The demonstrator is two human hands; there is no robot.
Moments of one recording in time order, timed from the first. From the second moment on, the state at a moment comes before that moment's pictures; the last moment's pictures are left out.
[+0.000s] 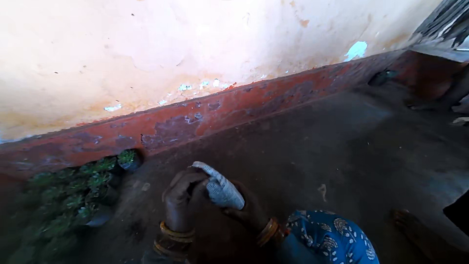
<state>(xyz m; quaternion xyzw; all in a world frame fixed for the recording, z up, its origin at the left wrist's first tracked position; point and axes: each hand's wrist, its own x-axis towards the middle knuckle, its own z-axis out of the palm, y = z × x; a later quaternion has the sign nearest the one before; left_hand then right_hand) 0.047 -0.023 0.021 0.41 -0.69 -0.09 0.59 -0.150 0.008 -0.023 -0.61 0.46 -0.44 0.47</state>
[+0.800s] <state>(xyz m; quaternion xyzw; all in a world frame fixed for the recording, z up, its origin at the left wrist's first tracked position) -0.013 0.010 -0.027 0.58 -0.63 -0.36 0.37 -0.157 0.015 -0.016 -0.67 0.60 -0.39 0.19</state>
